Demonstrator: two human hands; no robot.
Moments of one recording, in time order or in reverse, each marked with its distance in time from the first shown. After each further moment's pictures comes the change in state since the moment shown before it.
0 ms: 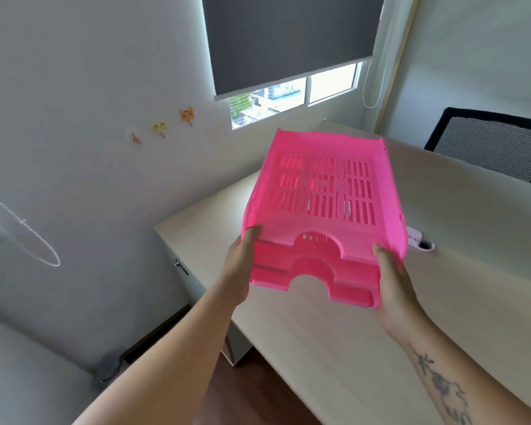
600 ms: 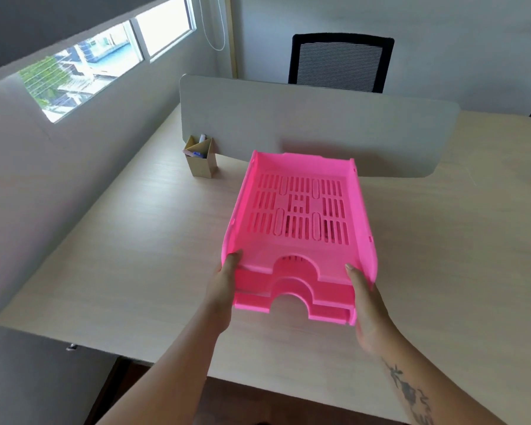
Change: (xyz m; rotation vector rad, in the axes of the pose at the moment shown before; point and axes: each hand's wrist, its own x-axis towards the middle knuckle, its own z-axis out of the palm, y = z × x) left_hand 0.106 -0.089 0.041 0.251 -0.500 -0.210; right_hand -0.016 0.103 -0.024 0.093 0.539 0.207
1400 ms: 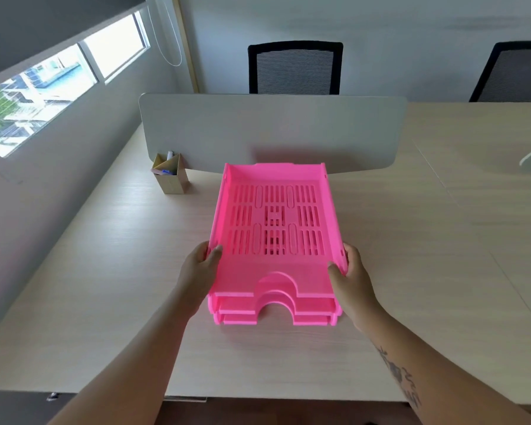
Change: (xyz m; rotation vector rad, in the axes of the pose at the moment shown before) left_hand 0.016 0.057 -0.008 0.511 -0.068 0.210; right_hand -0.005 -0.024 0.004 -0.472 0.156 -0.369
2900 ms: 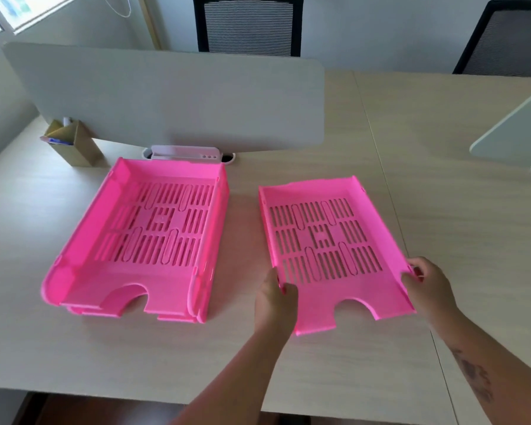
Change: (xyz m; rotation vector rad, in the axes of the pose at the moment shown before) left_hand -0.069 0.047 0.402 0.074 -0.006 -0.147; right_hand 0.114 0.193 -0.326 -0.443 0.104 0.130
